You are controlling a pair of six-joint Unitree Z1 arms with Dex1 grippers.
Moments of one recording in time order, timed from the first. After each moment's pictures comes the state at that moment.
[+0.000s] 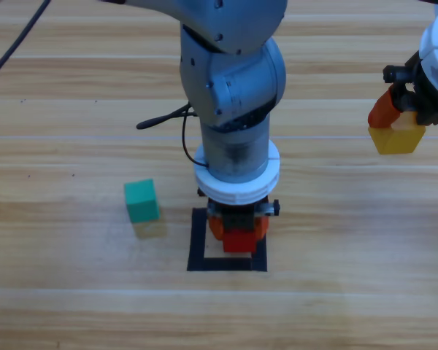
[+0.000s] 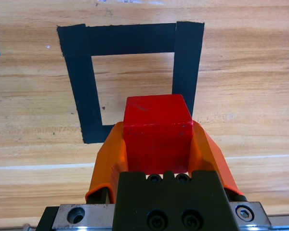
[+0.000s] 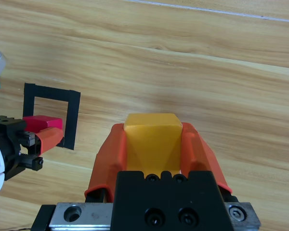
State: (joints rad) arm 0 -0.91 2.31 -1.90 1.08 0.03 -0.99; arm 1 0.76 1.76 -1.37 0.73 -0.16 0.57
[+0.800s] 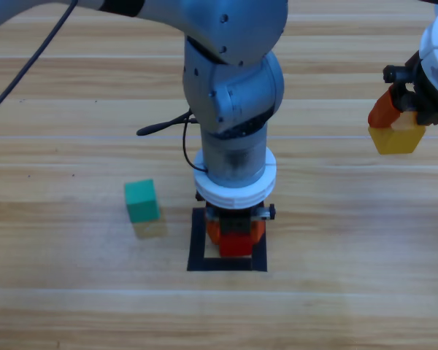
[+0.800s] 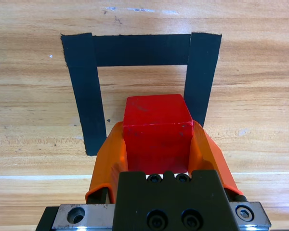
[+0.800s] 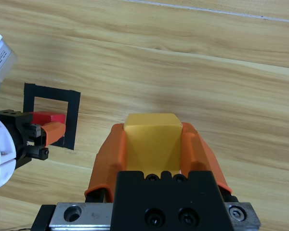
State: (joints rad) arm 0 -0.90 2.34 -1.90 1.07 0.03 -0.99; arm 1 0.76 1.76 -1.37 0.73 -0.16 0.57
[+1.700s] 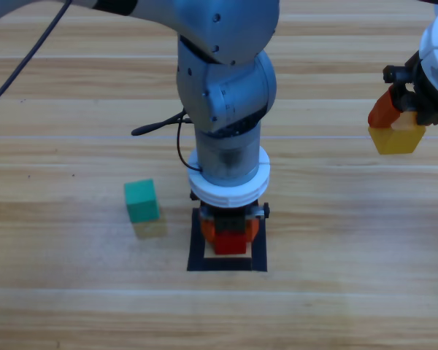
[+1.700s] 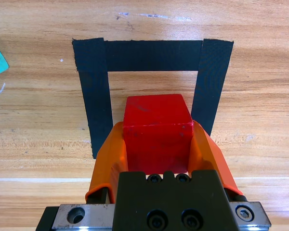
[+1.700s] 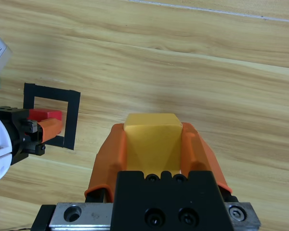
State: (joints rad) arm 0 -0.88 2.33 -1.87 1.06 0.03 -0.99; arm 1 0.76 1.76 -1.37 0.73 -0.16 0.57
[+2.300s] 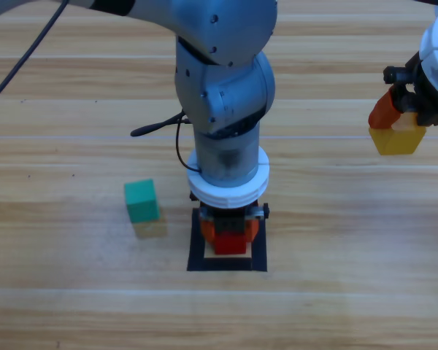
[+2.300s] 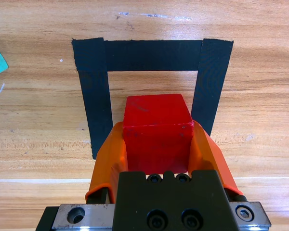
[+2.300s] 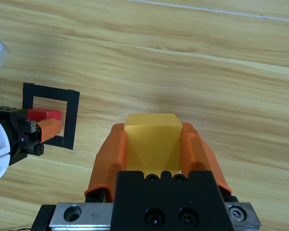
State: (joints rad) arm 0 -0.88 2.33 -1.86 1.05 0.03 -0.99; arm 1 0.76 1.76 -1.37 0.73 -0.16 0.57
